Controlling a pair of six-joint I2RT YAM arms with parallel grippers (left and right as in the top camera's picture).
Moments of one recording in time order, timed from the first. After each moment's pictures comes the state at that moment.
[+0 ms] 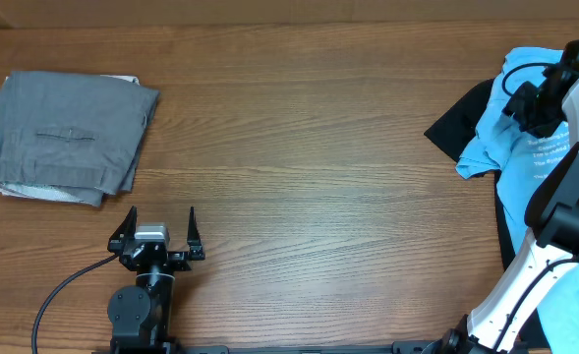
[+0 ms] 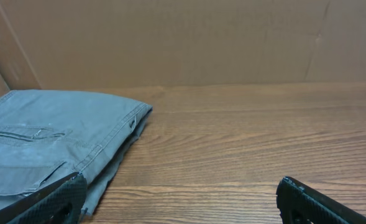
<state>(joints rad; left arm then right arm) -0.01 0.02 0.01 -0.08 -0.02 0.01 -0.42 2.31 1.91 -0.89 -0.12 0.25</state>
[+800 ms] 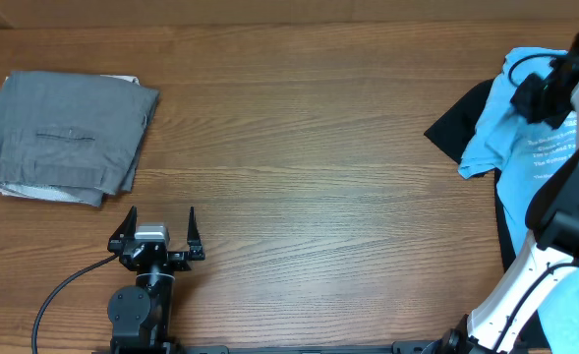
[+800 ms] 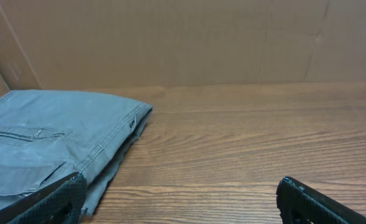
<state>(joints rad) -0.01 0.02 0.01 -0.08 -0.02 0.01 -0.42 2.28 2.04 -1.04 -0.17 0.25</state>
